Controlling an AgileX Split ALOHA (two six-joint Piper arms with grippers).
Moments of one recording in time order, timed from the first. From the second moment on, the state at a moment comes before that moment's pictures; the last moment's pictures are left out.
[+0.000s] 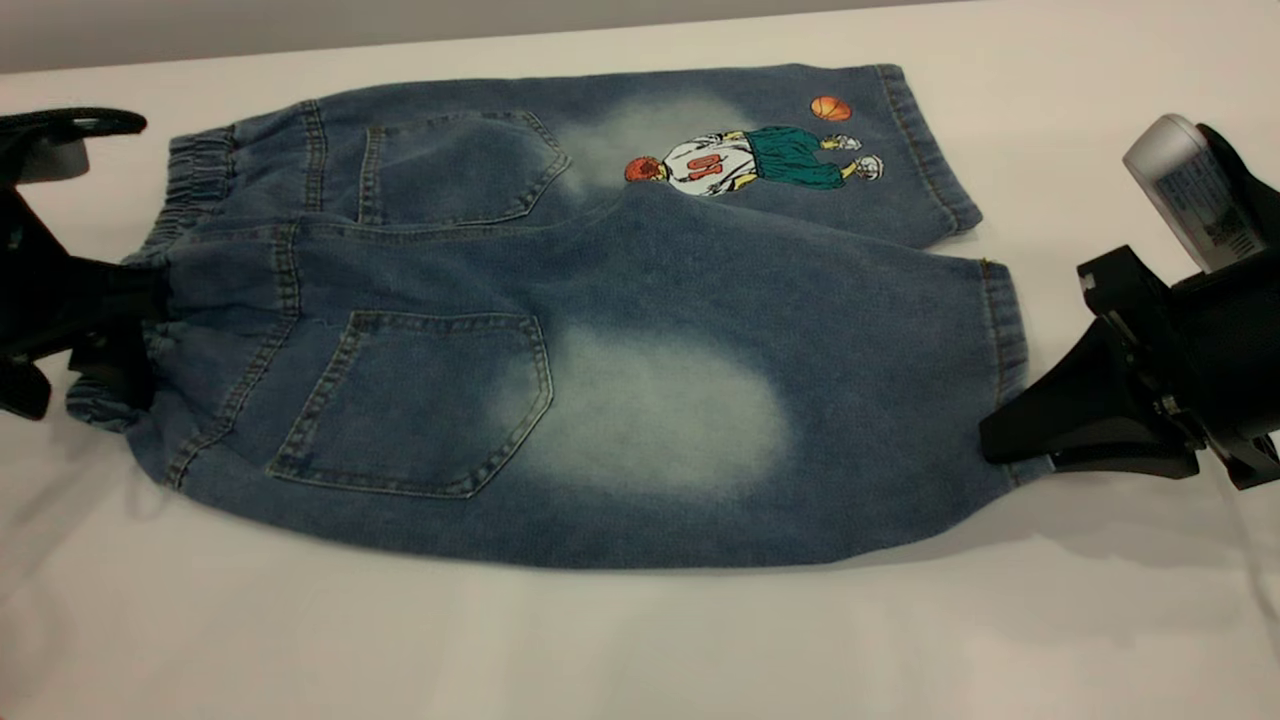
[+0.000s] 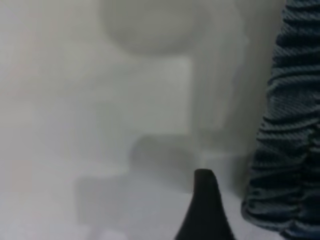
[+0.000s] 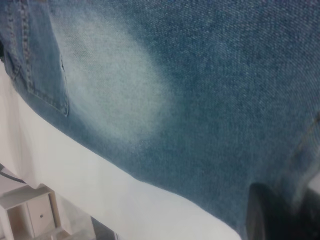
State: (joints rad) left arm 0.02 2.04 -0.82 0.19 0.26 -0.29; right arm -0.04 2.13 -0.56 1.68 0.84 -1.57
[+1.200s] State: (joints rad) left arm -0.03 1.78 -0.87 -0.01 0.37 -0.14; right arm -0.04 1.96 -0.61 1.68 0.90 -1.57
